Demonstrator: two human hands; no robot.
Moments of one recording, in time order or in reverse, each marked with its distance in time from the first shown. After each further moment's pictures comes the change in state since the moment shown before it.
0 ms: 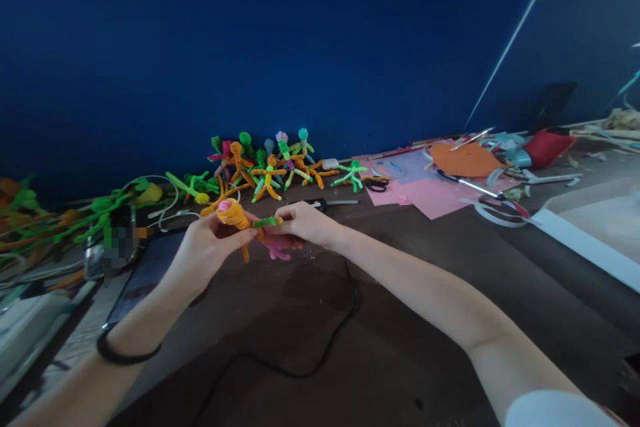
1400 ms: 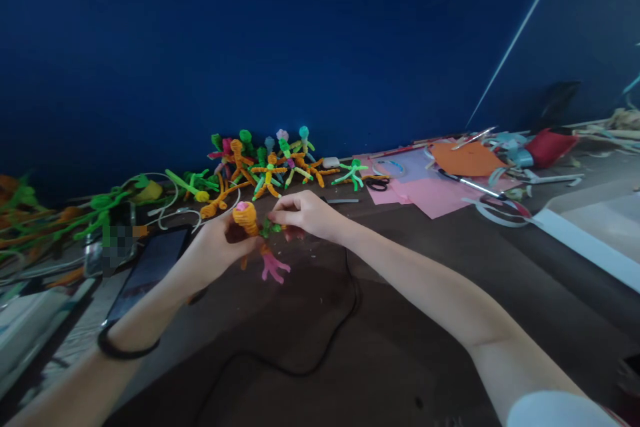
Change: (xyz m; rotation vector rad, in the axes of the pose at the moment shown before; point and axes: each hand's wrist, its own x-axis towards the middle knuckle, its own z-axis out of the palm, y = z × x) left_hand 0.003 -0.003 -0.004 0.227 -0.145 0.007; right_hand -0.001 -0.005 -0.011 -0.105 0.036 -0.110
